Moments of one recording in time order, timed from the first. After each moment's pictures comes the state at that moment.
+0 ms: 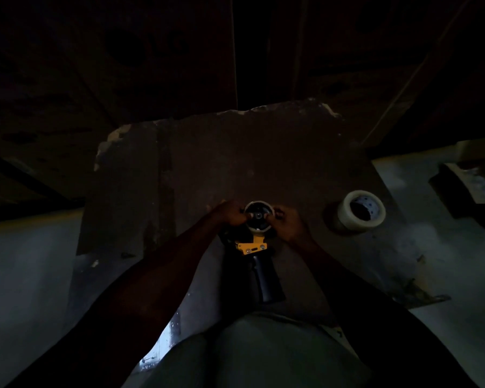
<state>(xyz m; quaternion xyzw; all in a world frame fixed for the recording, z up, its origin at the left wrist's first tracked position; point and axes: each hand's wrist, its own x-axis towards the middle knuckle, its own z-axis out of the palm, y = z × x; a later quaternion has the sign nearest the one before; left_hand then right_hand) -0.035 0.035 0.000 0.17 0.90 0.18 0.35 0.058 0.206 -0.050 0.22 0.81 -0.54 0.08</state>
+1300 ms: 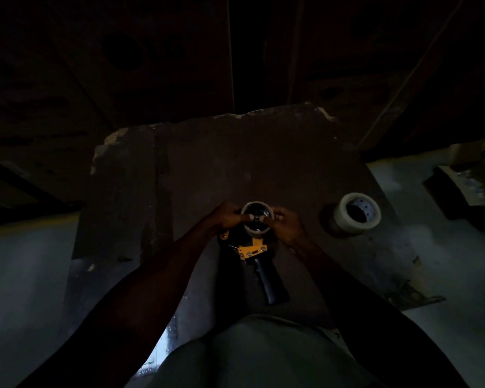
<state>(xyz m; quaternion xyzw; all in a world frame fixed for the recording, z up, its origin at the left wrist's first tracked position) -0.028 0.030 -0.002 0.09 0.83 0.40 0.37 0.056 0.195 -0.029 0.29 0.70 -0.65 0.07</state>
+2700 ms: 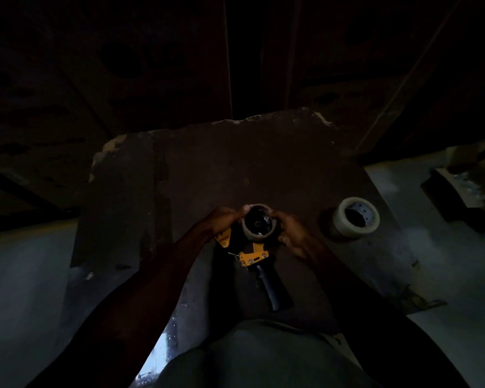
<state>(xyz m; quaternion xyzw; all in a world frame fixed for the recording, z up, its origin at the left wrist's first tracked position) -0.028 0.019 0.009 0.05 0.79 0.48 0.37 0.054 0.204 -0.005 0.36 0.57 -0.73 0.14</state>
